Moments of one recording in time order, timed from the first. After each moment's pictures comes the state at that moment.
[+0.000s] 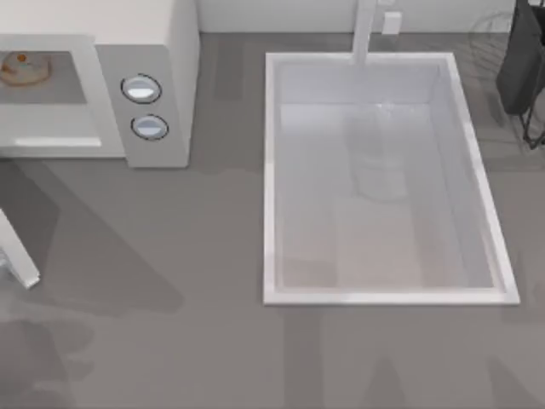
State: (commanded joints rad) left arm 0.60 1.28 0.50 -0.11 0.44 0.48; right arm 0.00 0.00 0.00 0.00 0.00 0.00
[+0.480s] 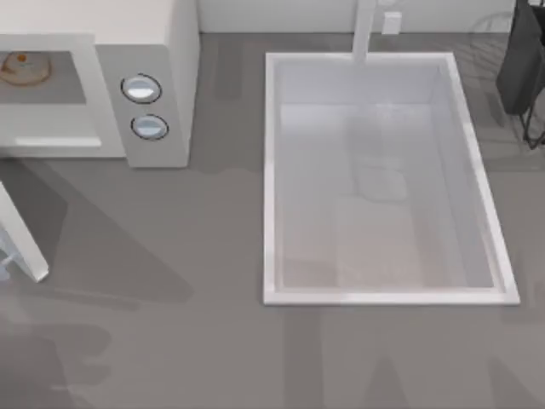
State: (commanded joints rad) left arm 0.53 1.21 0.44 -0.10 0.39 0.41; right arm 0.00 0.00 0.00 0.00 0.00 0.00
